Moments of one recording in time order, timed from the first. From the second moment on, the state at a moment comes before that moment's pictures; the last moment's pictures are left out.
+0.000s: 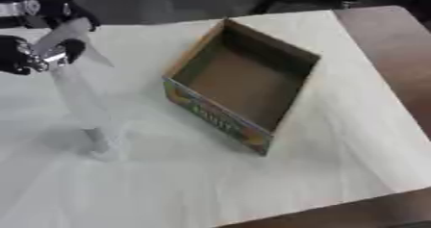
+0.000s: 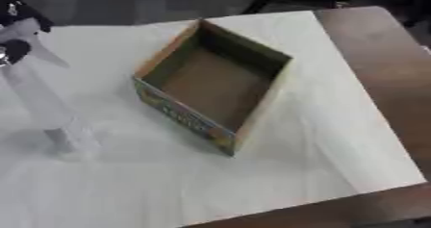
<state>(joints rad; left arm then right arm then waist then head) -0.79 1.06 -0.31 -1.79 -0.18 0.02 -0.68 -0.32 -0.50 -0.34 -1.77 -0.40 -0.11 0.29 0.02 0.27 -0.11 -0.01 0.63</state>
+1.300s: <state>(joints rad) -0.81 1.03 -0.34 -1.76 -0.23 -0.01 -0.72 -0.32 -0.50 -0.35 -1.77 -0.40 -0.11 0.30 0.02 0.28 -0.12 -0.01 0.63</state>
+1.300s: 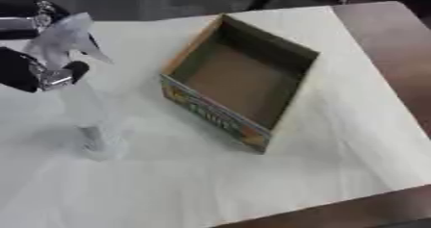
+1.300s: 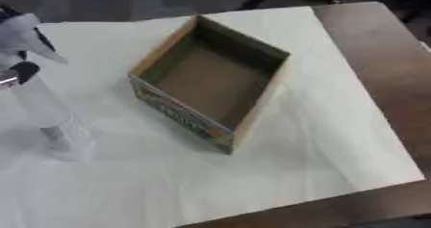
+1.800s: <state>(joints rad) -0.81 1.02 -0.34 -1.75 -0.23 0.00 -0.71 -0.32 -0.49 -0.35 -1.77 -0.40 -0.11 0.31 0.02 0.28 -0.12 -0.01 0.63</state>
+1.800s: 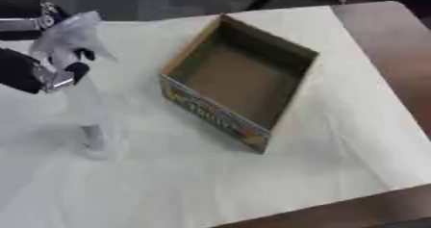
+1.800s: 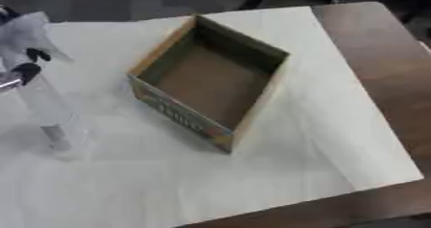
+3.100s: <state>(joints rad) -0.84 1.02 -0.34 -1.74 -0.22 0.05 -0.66 -0.31 -0.49 -0.35 -1.77 -0.40 -0.10 0.32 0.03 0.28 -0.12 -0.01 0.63</state>
